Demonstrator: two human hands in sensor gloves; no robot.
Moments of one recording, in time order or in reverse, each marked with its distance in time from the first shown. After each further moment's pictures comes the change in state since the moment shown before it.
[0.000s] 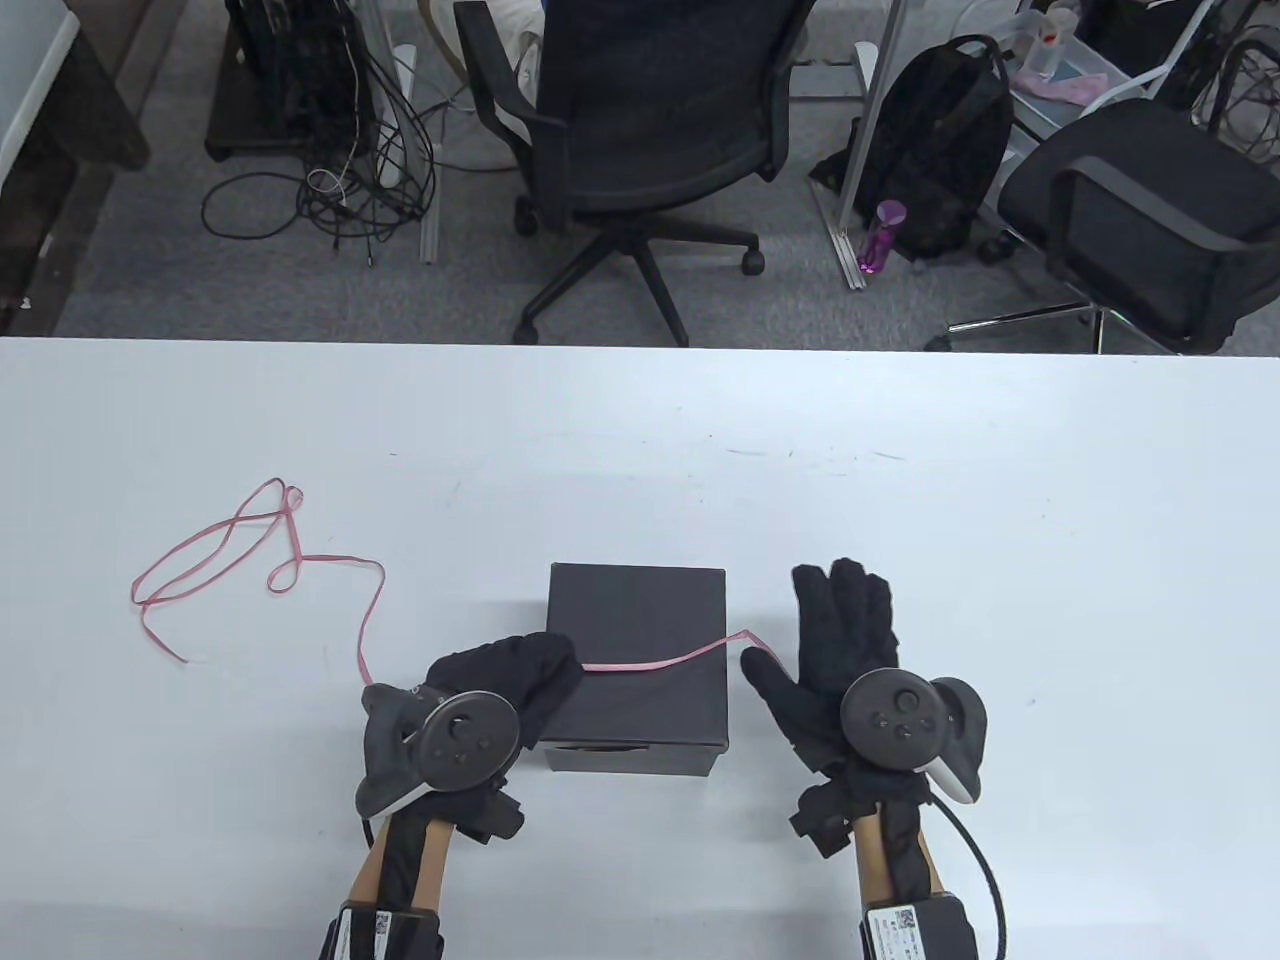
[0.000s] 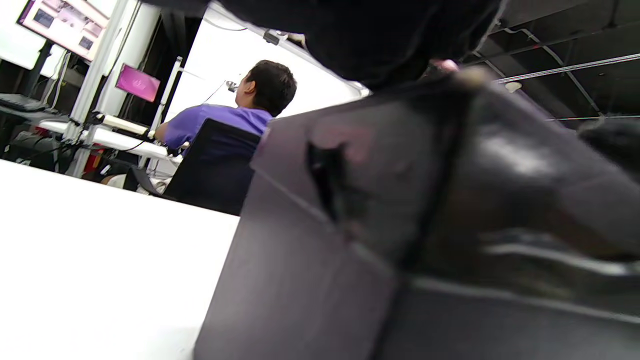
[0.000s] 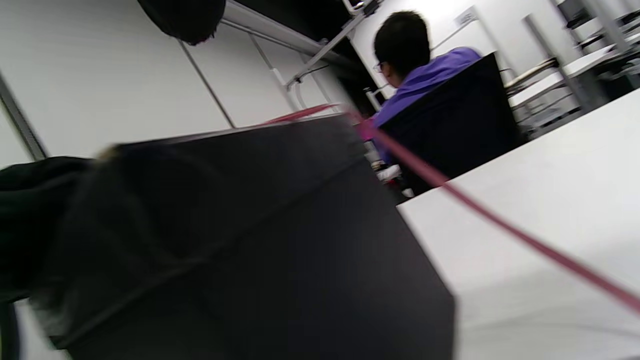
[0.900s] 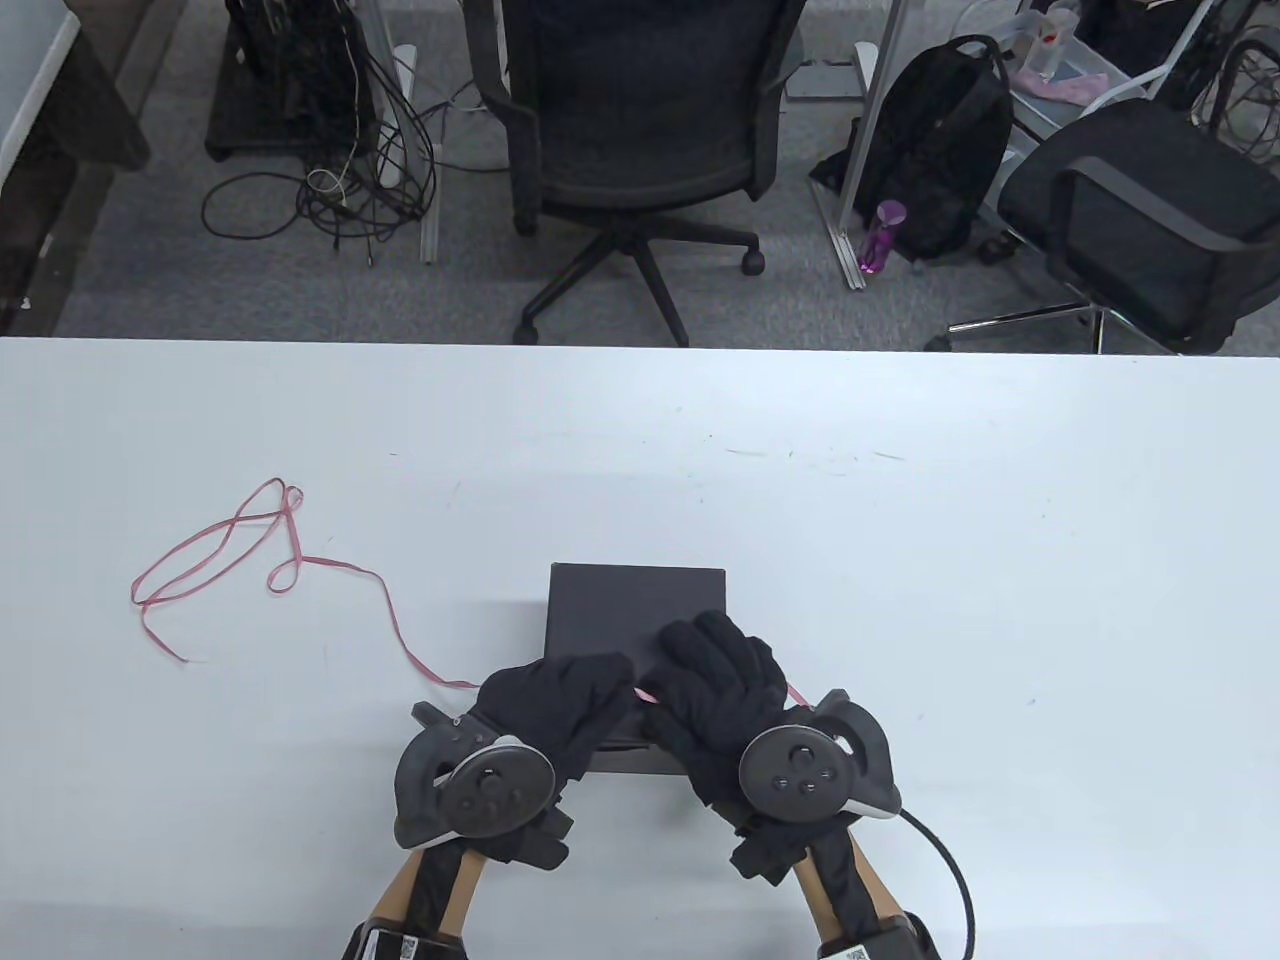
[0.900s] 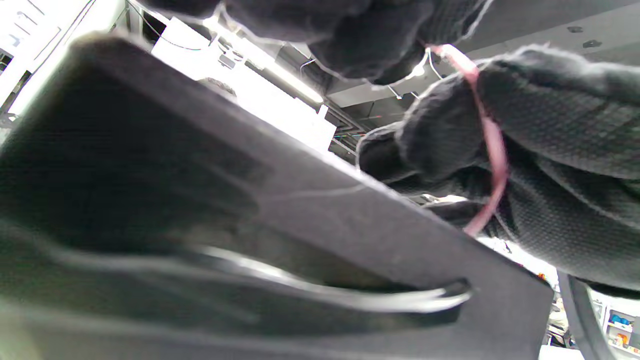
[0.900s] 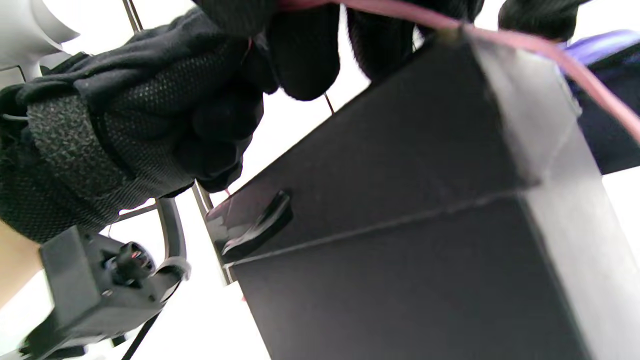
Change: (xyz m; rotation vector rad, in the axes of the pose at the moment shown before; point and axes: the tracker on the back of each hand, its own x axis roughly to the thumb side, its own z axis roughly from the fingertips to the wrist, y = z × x) left_hand 0.032 -0.001 0.006 0.103 -0.121 0.119; right_hand 0.063 0.027 -0.001 0.072 -0.260 0.108
